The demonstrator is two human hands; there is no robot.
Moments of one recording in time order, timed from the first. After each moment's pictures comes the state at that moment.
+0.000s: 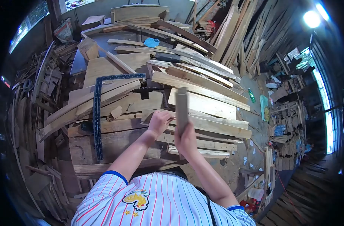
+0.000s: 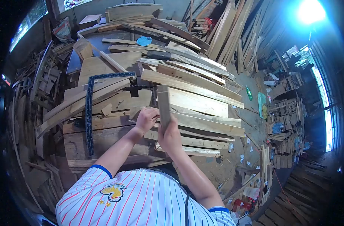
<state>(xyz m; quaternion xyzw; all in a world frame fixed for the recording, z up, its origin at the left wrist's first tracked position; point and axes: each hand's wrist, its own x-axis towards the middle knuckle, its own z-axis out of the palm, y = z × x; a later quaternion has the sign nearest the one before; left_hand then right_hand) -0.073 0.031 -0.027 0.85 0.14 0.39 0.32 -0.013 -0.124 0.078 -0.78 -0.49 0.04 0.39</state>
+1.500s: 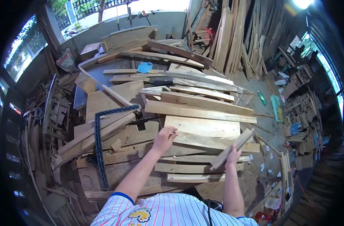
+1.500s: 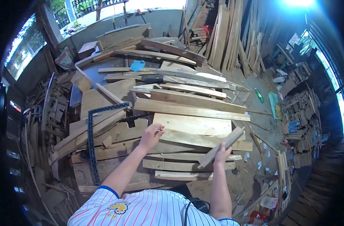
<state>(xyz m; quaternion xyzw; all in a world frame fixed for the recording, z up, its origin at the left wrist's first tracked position) 0.001 0.052 0.012 0.82 0.19 0.32 0.43 0.220 -0.249 -0.013 -0.74 0.05 0.04 0.67</state>
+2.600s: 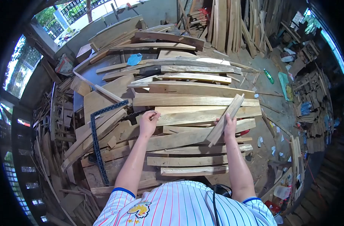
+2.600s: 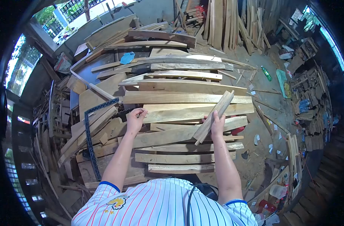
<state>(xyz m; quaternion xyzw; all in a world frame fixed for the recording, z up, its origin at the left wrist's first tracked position) 0.029 0.091 -0.013 0.77 0.38 0.26 0.45 0.288 -0.192 -0.009 -0.62 0.02 0.24 0.75</state>
